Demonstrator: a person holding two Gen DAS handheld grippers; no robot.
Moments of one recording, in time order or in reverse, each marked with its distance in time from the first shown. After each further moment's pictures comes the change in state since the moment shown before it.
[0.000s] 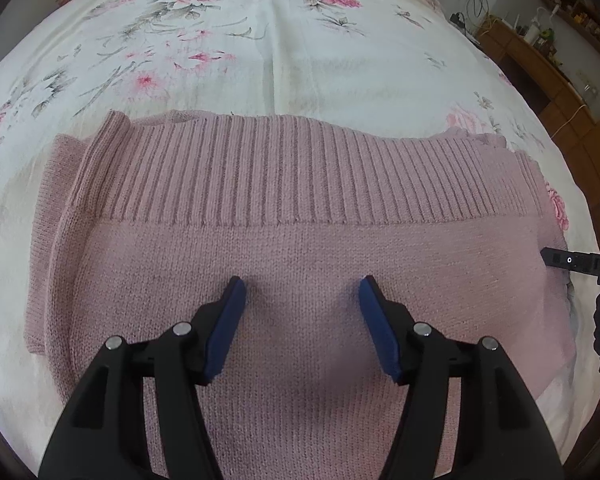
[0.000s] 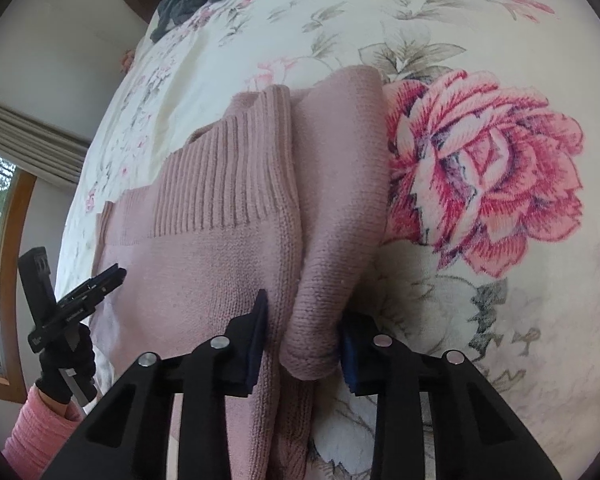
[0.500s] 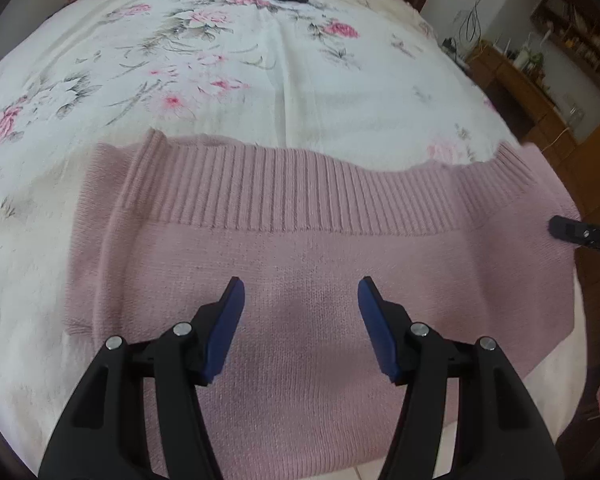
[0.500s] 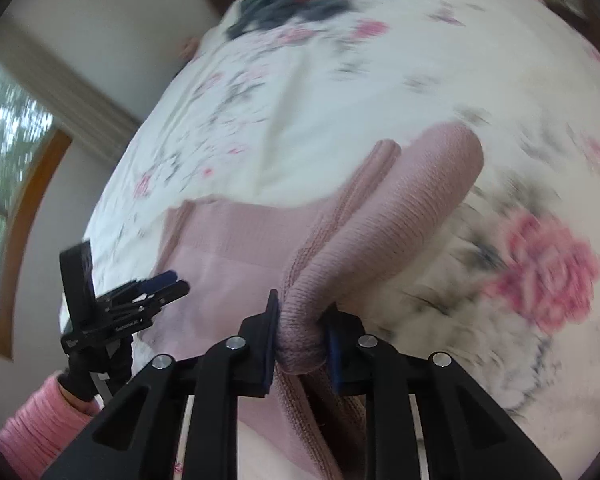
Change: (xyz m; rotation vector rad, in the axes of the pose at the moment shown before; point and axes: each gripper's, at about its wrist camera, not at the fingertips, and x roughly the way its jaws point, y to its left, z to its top) left arm -0.048 0.026 -0.002 -0.054 -0.065 -0.086; right arm -0.037 0.151 0.012 -0.262 -0.060 0.016
